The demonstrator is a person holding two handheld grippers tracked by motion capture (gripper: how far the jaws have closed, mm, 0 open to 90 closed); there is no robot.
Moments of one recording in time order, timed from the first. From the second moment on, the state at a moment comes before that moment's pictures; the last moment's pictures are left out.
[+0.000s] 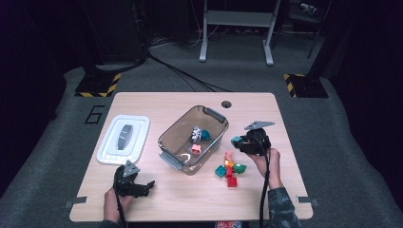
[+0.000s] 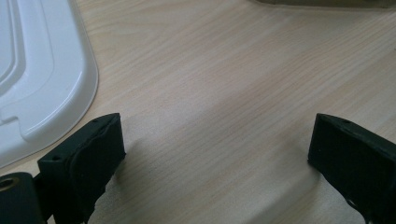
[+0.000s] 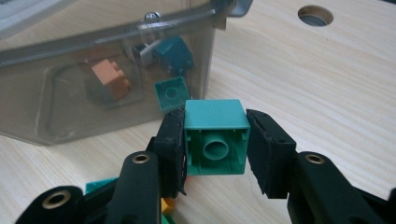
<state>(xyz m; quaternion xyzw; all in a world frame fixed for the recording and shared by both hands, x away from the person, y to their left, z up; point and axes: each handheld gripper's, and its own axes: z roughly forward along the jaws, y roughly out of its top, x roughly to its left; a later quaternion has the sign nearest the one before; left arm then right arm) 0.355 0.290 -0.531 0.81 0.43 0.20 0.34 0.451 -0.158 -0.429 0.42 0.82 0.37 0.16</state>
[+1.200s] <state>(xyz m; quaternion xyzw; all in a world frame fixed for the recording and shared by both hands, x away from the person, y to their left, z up) 0.355 0.289 -0.531 0.81 0.43 0.19 0.34 0.463 -0.110 -0.361 0.36 0.82 0.40 0.19</state>
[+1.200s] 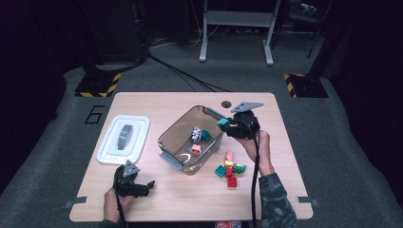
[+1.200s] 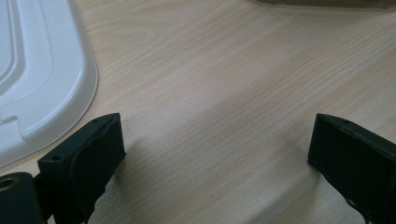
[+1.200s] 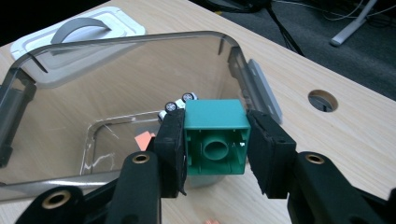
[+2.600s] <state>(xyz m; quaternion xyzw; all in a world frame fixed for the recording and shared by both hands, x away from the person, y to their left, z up) 0.354 0.289 -0.531 0.81 0.43 0.20 0.34 0.463 -0.087 -0.382 0.35 0.84 0.38 0.15</state>
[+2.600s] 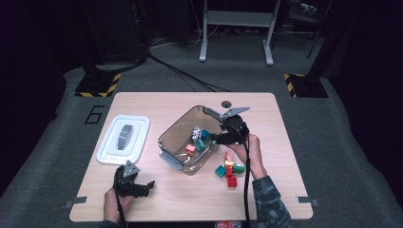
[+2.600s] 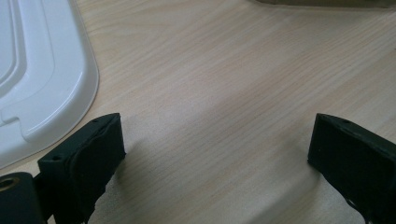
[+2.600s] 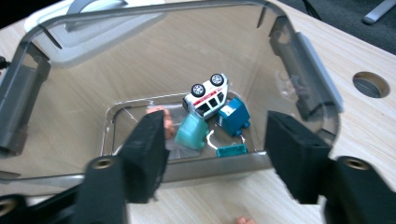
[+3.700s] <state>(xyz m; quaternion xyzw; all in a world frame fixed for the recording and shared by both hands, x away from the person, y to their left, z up) 0.354 0.289 -0.531 0.81 0.43 0.20 0.34 0.422 -0.163 -0.470 0.41 0.84 0.34 0.10</state>
